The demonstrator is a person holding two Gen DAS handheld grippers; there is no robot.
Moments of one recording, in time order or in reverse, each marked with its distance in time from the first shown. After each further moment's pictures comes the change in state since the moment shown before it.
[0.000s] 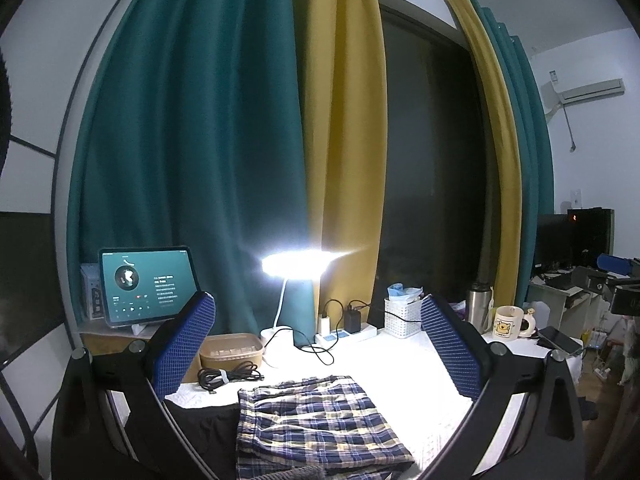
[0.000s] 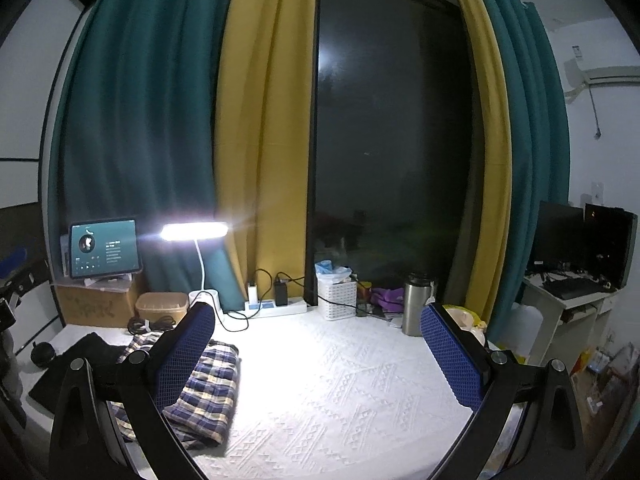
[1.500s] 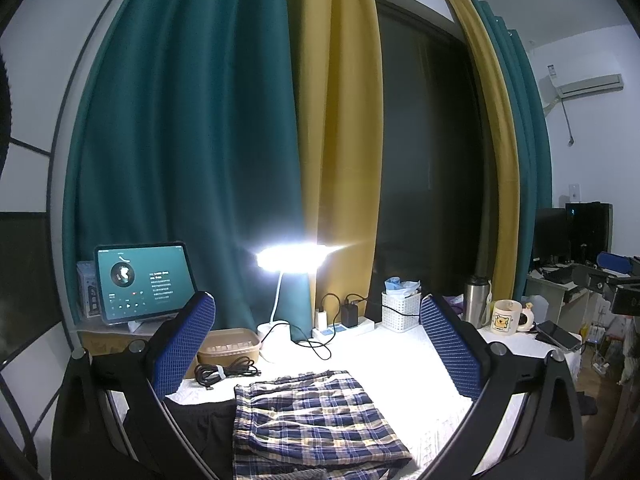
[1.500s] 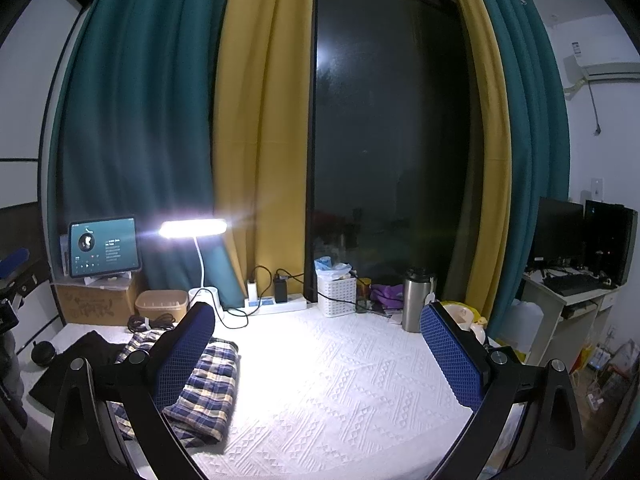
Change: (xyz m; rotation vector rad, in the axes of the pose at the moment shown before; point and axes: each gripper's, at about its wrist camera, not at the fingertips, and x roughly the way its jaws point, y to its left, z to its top) left arm 0.000 -0.009 0.000 0.007 0.018 0.000; right arm -0.001 -0.002 -0.004 0.004 0.006 0.002
